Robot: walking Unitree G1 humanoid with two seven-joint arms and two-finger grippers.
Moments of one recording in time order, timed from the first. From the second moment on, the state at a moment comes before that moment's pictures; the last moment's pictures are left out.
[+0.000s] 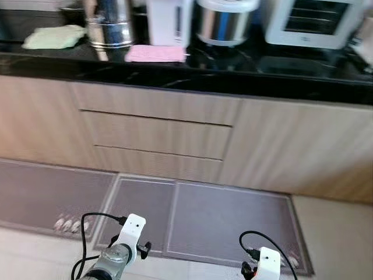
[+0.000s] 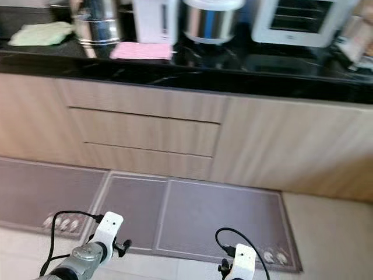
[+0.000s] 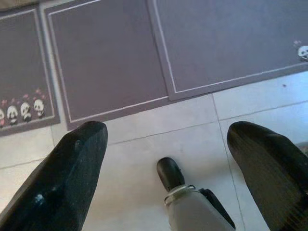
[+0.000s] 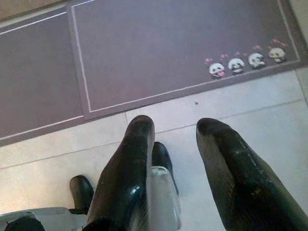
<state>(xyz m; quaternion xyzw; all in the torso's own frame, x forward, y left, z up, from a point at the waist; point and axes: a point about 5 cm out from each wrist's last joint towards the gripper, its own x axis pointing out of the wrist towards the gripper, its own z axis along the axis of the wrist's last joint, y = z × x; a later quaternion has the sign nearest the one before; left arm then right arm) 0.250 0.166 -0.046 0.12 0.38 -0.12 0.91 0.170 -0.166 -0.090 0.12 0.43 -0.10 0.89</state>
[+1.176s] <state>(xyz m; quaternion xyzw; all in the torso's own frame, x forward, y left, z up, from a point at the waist) 0.250 0.155 -0.047 0.12 0.38 -0.13 0.91 0.174 -0.173 -0.088 0.11 0.43 -0.09 0.89</state>
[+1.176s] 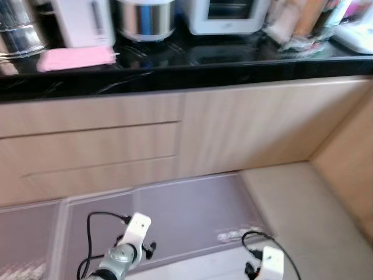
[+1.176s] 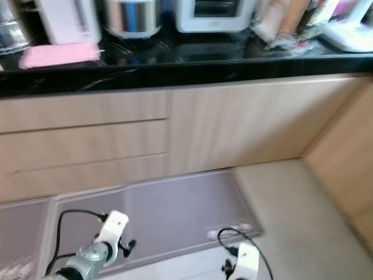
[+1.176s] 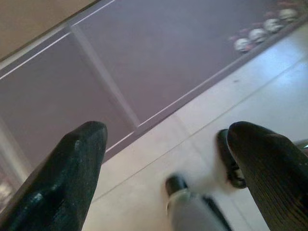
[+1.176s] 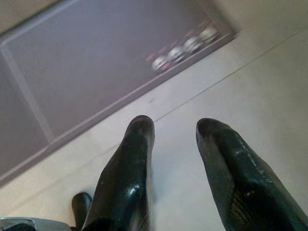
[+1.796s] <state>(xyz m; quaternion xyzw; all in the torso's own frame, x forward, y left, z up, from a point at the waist) 0.240 0.162 -0.054 0.12 0.40 -0.12 0.90 0.166 -0.169 -0.092 0.11 0.44 -0.08 0.89</state>
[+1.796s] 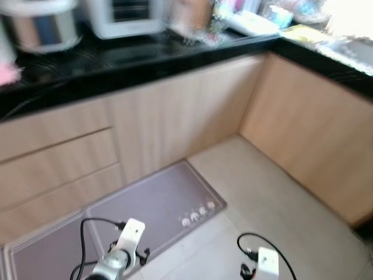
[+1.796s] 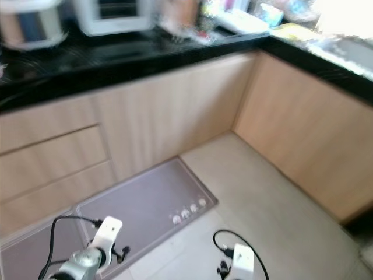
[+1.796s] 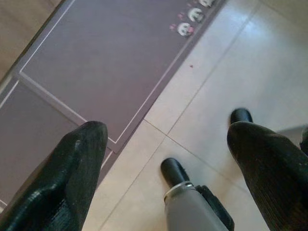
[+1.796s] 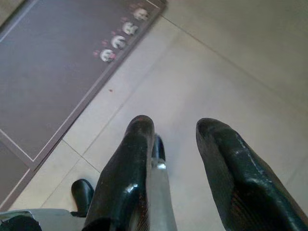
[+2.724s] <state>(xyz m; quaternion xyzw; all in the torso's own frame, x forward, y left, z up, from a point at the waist) 0.240 0.150 -0.054 0.10 0.40 -0.14 0.90 0.165 -0.174 -0.092 0.10 0.44 -0.08 0.89</state>
